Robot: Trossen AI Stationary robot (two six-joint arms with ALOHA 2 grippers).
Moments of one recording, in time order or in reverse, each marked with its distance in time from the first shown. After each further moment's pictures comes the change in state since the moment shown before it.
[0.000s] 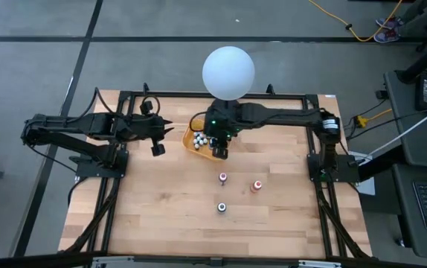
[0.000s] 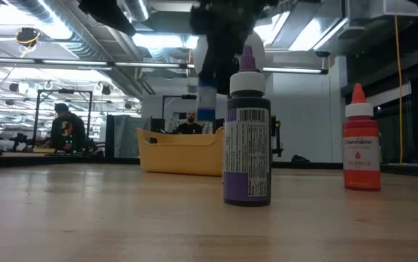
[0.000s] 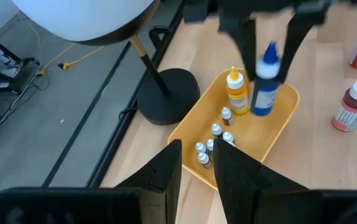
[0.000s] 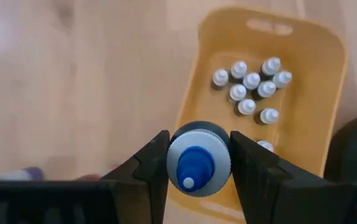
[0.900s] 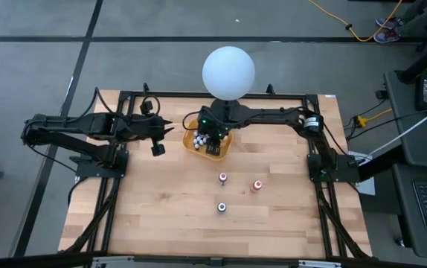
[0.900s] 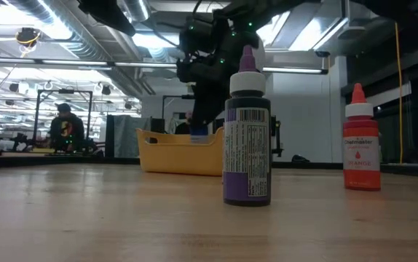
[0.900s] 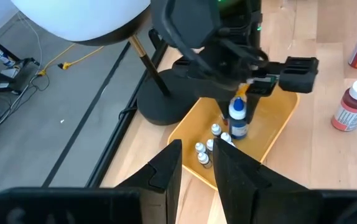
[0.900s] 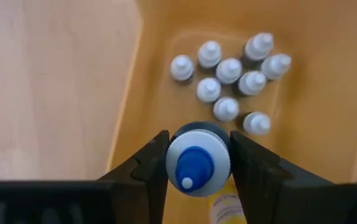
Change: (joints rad) left arm -0.001 0.000 0.000 0.000 0.001 0.001; right arm -0.072 0.183 0.000 0.098 0.002 -0.027
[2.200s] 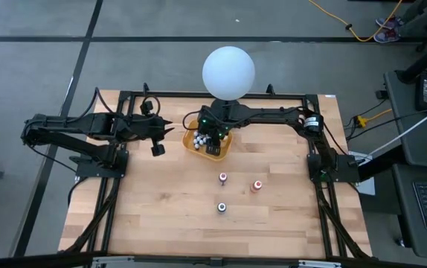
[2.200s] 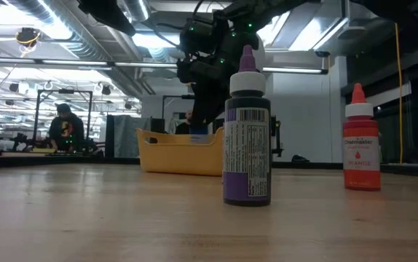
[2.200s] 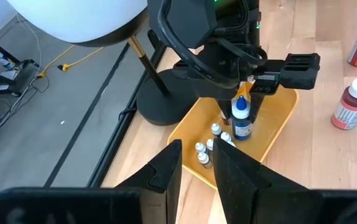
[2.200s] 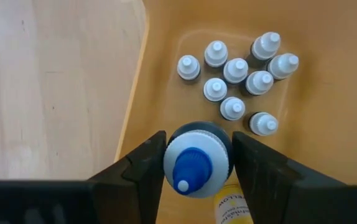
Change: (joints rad) left arm 0.000 0.000 0.000 0.000 0.003 0.011; right arm -0.006 0.000 0.000 -0.002 -0.036 -0.003
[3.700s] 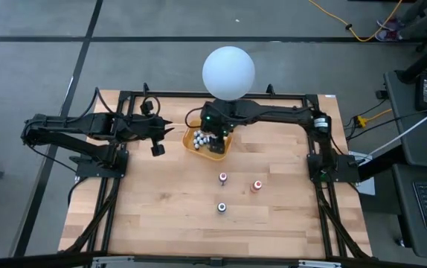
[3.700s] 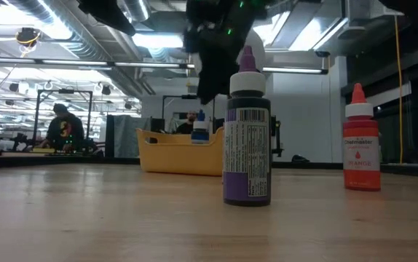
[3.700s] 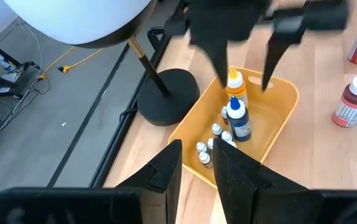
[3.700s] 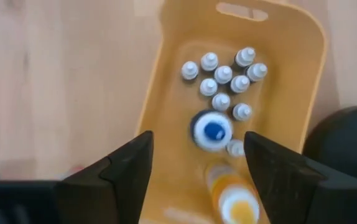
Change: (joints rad) left arm 0.000 0.000 0.000 0.000 0.000 0.015; right arm 0.039 -0.088 0.089 -0.159 0.067 -0.020
